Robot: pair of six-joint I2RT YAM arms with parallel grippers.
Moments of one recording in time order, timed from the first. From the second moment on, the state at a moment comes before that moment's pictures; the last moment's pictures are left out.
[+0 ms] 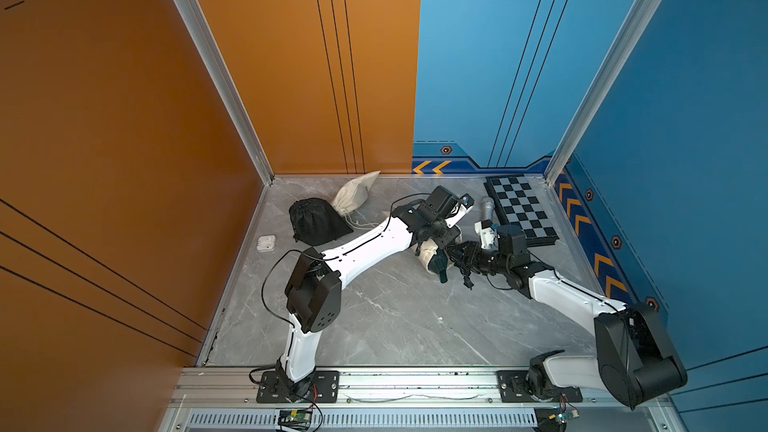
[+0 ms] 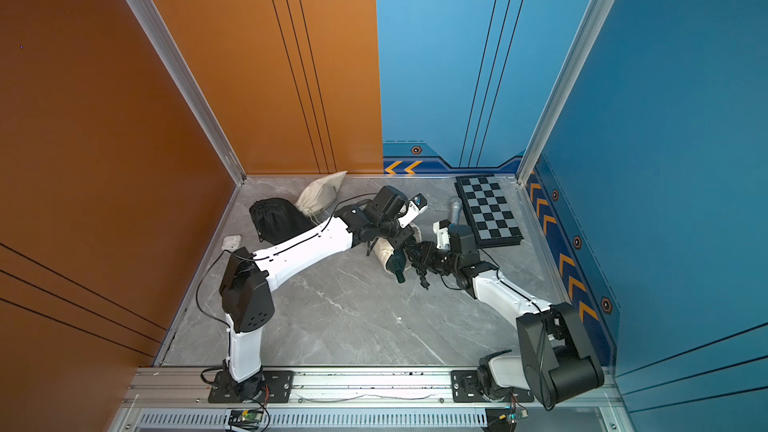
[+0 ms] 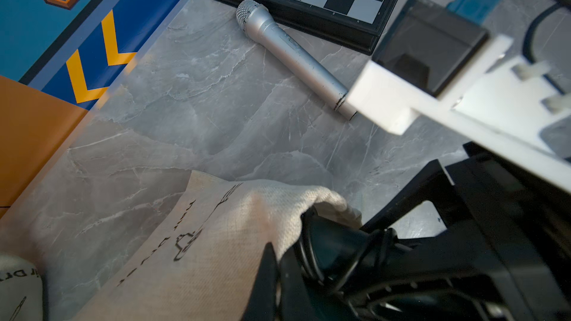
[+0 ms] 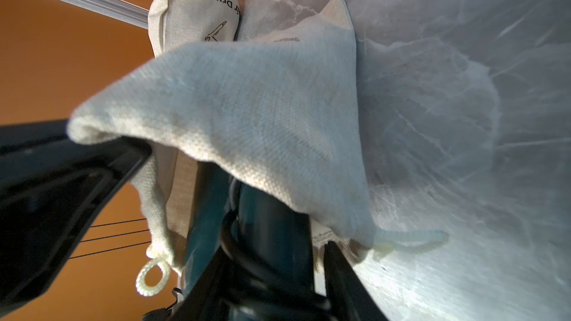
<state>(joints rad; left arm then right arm) -0.84 1.97 1.79 -0.61 -0.05 0.16 0.29 1.34 0.63 0.08 -0.57 0.80</state>
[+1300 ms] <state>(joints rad) -0.90 1.80 1.64 -0.60 0.01 0.11 0.39 1.45 0.64 0.38 -0.08 0.98</state>
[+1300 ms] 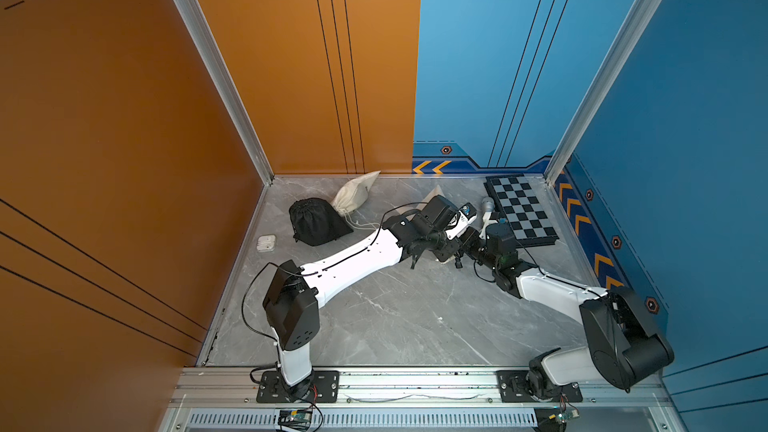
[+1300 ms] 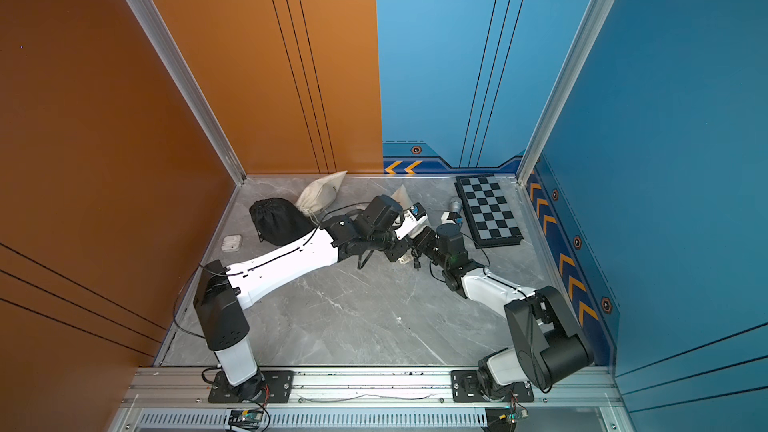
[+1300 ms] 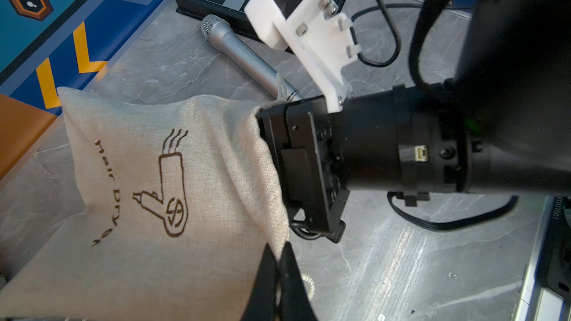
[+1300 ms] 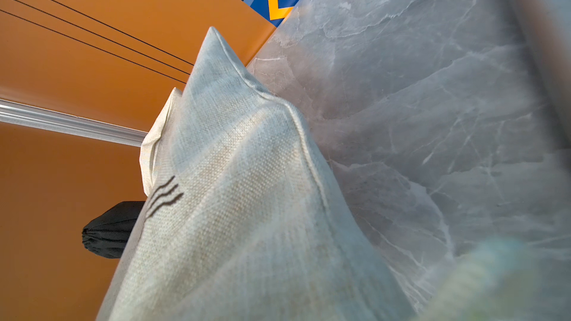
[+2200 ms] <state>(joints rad) -0.79 1.85 1.61 -0.56 0.06 -0.05 0.42 1.59 0.70 0.43 -0.07 1.14</state>
